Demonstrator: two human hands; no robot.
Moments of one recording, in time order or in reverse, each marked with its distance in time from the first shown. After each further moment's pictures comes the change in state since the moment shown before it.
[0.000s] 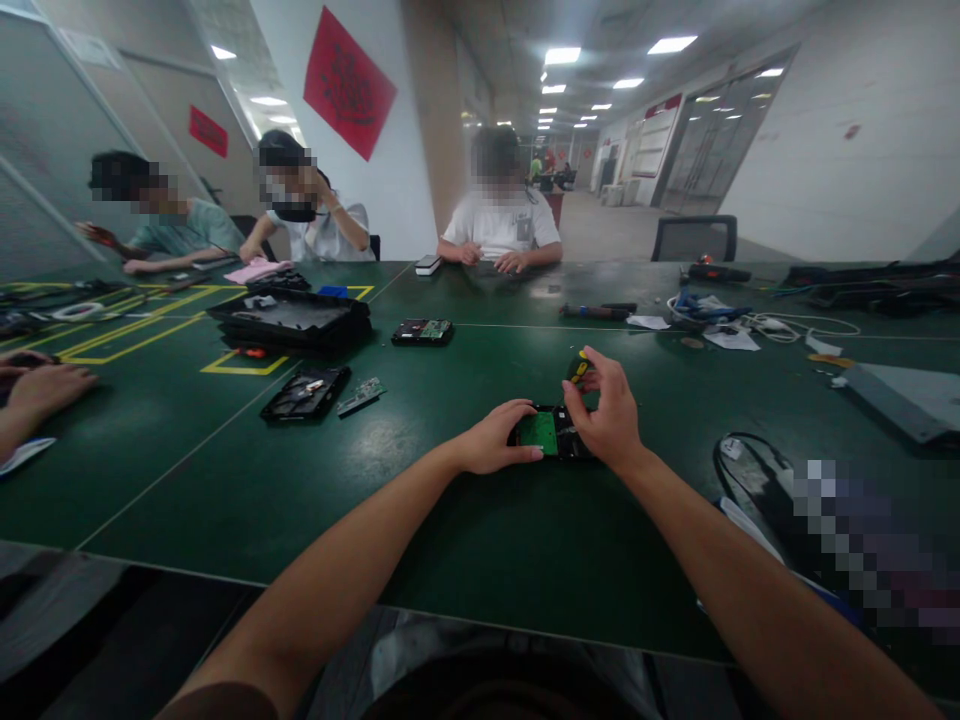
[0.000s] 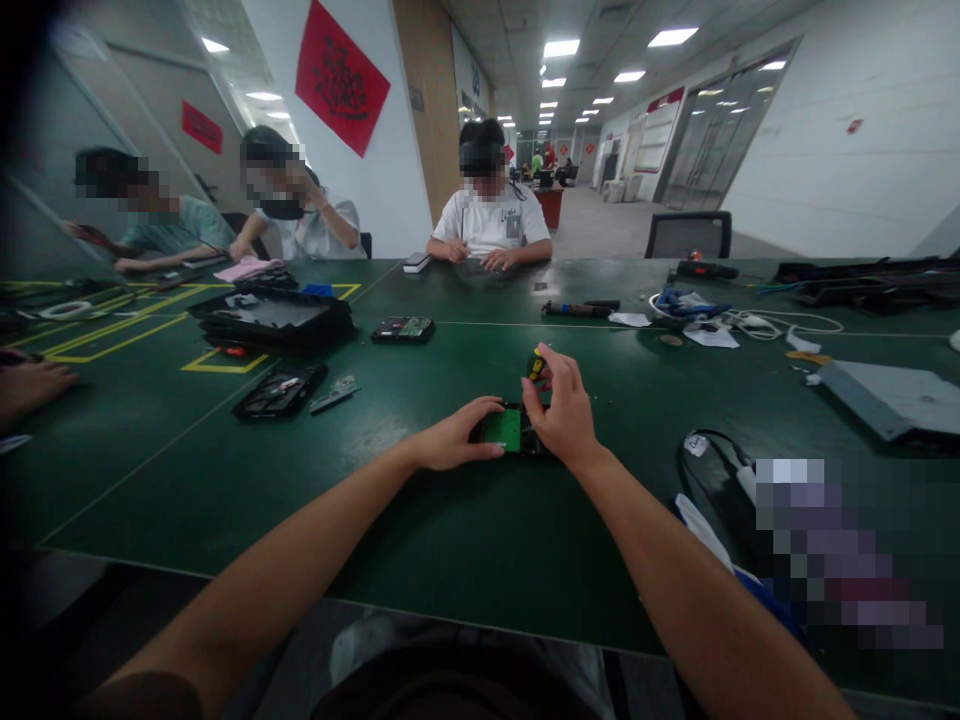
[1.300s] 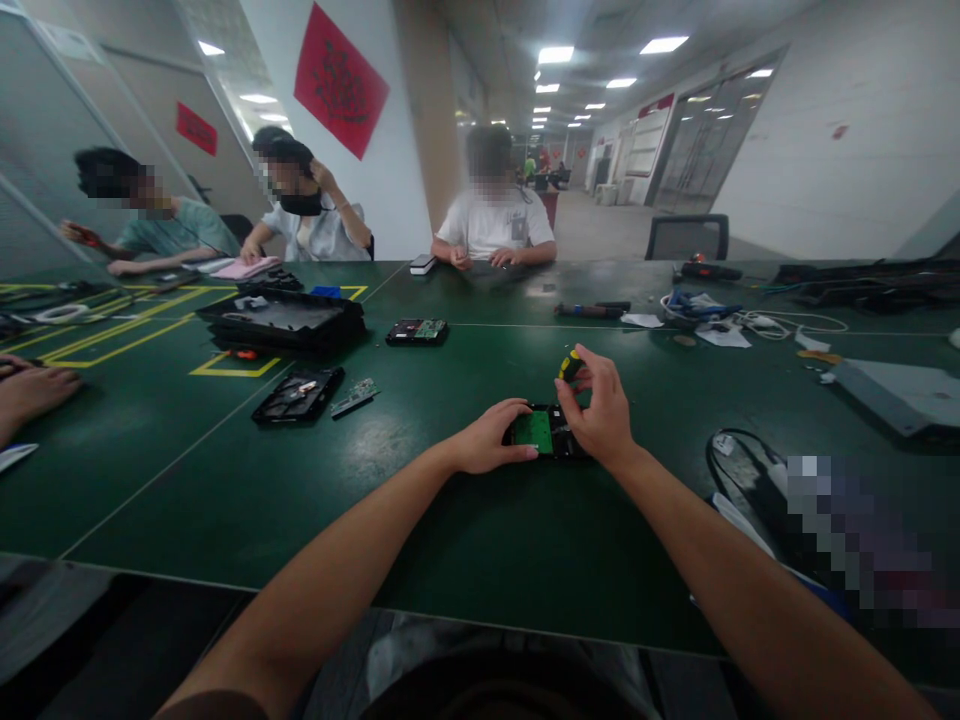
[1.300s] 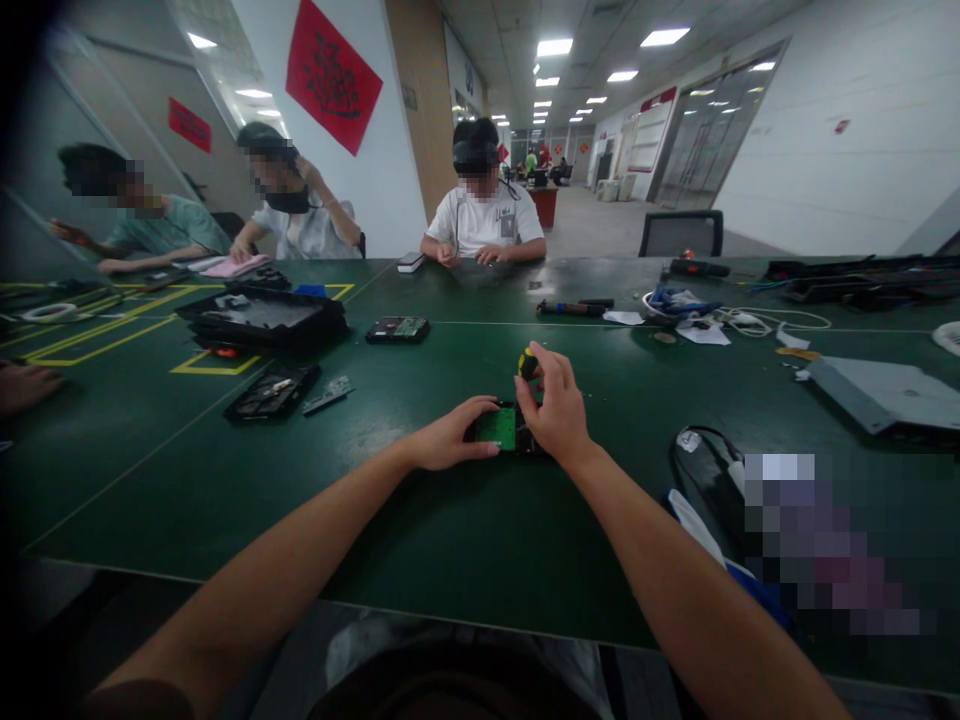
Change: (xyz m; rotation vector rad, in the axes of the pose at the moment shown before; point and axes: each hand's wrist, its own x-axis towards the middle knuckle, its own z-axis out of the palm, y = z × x) left_hand 0.000 0.000 0.000 -0.012 0.000 0.007; right_hand 0.001 -0.004 -0.001 0.012 -0.017 0.025
